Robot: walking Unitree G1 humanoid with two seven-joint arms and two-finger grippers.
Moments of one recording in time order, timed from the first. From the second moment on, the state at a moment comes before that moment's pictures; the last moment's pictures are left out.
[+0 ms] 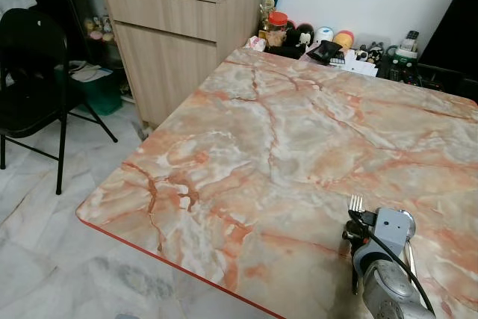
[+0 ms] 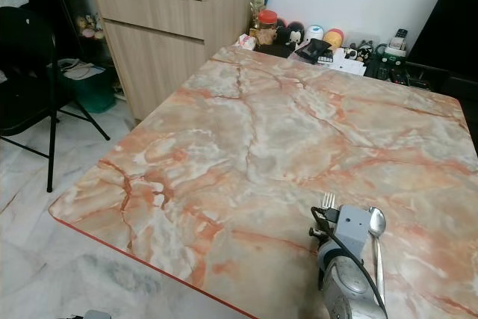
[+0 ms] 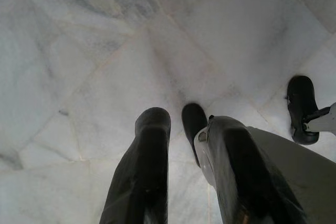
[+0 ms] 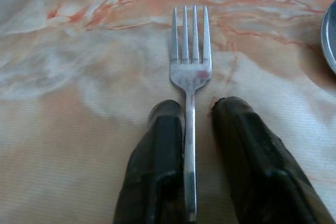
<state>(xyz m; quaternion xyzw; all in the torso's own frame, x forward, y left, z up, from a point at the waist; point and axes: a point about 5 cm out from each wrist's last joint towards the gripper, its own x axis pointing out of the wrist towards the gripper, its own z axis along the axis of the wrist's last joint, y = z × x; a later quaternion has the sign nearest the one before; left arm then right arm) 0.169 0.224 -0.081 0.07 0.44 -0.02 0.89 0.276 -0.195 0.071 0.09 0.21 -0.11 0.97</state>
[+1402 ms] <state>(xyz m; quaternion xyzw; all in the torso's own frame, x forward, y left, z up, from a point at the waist) 0.169 0.224 -0.081 0.09 0.45 -0.03 0.89 0.306 -0.167 0.127 0.03 0.04 0.02 1.00</state>
